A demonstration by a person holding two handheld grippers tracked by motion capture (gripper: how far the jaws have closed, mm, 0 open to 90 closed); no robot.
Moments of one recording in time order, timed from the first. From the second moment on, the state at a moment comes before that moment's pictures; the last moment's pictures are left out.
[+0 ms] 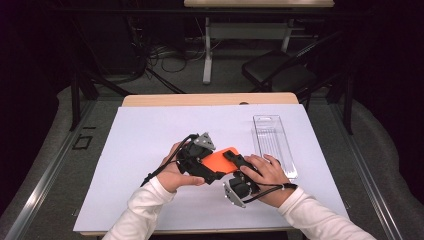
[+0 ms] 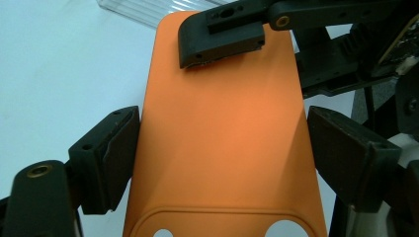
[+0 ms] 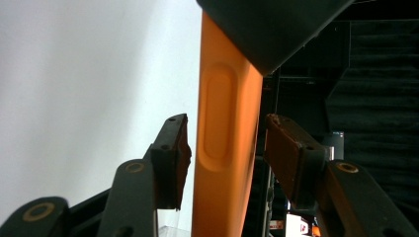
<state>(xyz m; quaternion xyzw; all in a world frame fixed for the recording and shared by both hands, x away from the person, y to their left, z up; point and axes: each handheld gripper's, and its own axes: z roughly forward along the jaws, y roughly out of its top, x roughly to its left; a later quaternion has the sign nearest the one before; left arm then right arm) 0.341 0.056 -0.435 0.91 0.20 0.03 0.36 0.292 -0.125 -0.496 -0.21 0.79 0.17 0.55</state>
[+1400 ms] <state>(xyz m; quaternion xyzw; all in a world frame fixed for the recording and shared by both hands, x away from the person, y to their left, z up) 0.342 0.055 -0.437 0.91 0.21 0.02 0.36 0.296 -0.123 -0.503 -0.21 0.77 0.16 0.58</state>
